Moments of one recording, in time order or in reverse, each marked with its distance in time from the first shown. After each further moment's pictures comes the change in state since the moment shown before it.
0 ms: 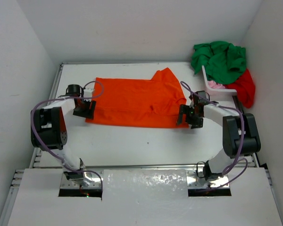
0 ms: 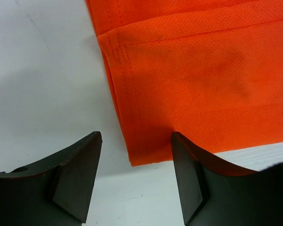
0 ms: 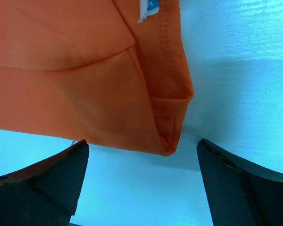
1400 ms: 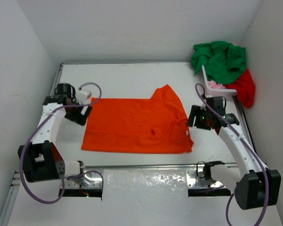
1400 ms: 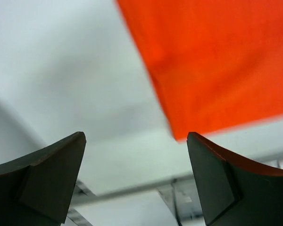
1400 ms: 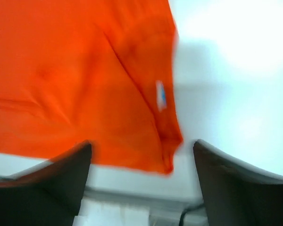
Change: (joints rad) left arm 0.007 -0.408 -0.054 -0.476 -0.077 0.239; right arm 0.000 -0.583 -0.155 -0.270 0.047 0.012
